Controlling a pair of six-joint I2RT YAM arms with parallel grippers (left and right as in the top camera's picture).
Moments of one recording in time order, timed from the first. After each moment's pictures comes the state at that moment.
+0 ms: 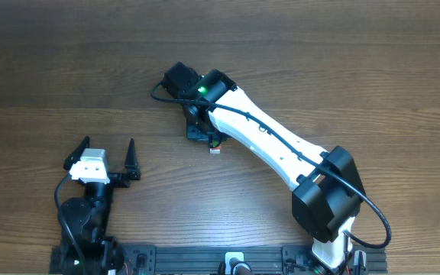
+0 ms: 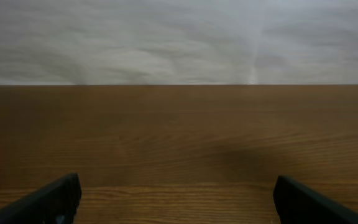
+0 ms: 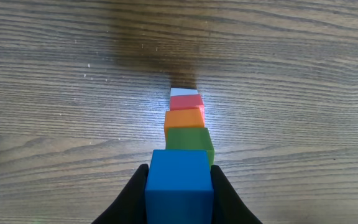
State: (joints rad) left arm 0.00 0.02 0.01 -0.07 0.05 -0.02; right arm 0.78 1.97 1.72 -1.25 0.07 0.74
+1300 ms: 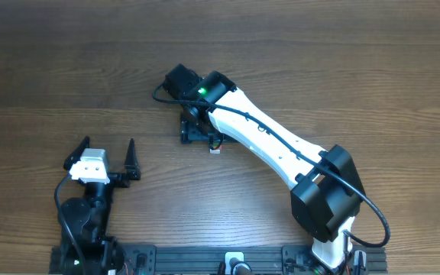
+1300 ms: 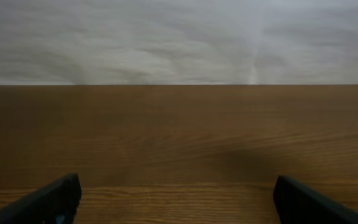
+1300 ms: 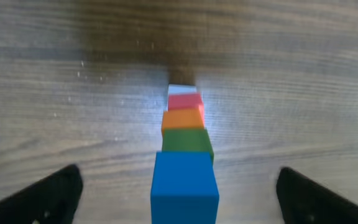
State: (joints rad) left arm 0.00 0.02 0.01 -0.07 0.05 -0.02; right arm 0.77 1.97 1.70 -1.24 0.06 0.76
